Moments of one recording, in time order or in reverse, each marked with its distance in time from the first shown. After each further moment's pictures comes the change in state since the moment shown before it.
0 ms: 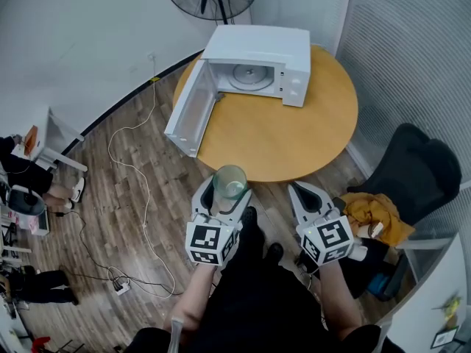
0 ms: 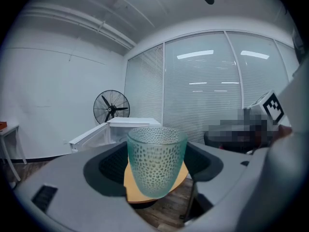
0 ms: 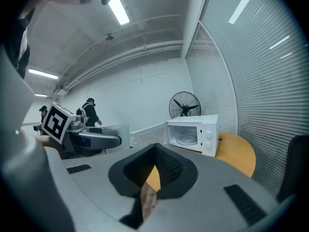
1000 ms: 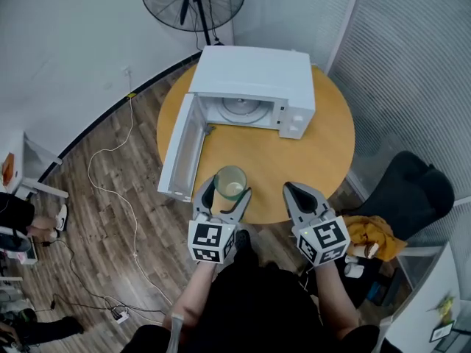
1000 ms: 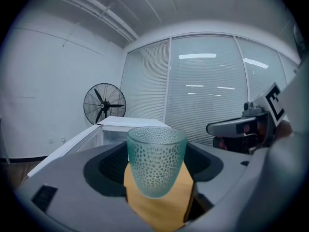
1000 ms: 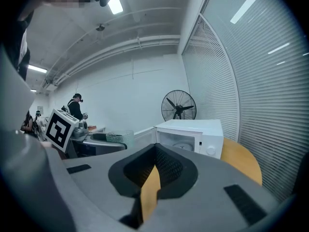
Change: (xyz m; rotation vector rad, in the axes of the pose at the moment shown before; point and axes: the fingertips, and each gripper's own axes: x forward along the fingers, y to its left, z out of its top) left arm 0.145 0.103 0.028 -0.033 -0.001 -0.109; right arm 0.145 -0.063 0.057 -0.012 0.024 -0.096
